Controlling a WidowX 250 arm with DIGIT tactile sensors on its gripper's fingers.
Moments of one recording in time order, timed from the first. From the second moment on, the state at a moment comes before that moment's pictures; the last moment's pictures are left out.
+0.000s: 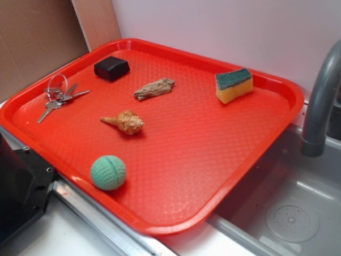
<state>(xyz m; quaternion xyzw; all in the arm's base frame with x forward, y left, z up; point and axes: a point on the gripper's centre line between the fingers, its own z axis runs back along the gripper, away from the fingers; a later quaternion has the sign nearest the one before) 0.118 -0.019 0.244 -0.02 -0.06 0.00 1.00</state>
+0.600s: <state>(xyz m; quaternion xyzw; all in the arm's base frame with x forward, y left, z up) 0.167 -0.016 0.238 -0.02 -0.05 0.05 1.00</state>
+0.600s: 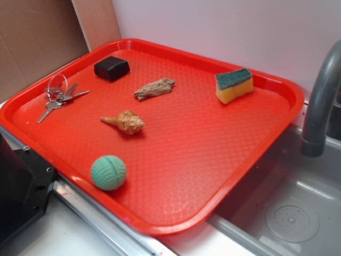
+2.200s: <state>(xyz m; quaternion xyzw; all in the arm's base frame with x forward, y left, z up) 0.334 -0.090 0.140 0.01 0.00 -0.09 1.00</state>
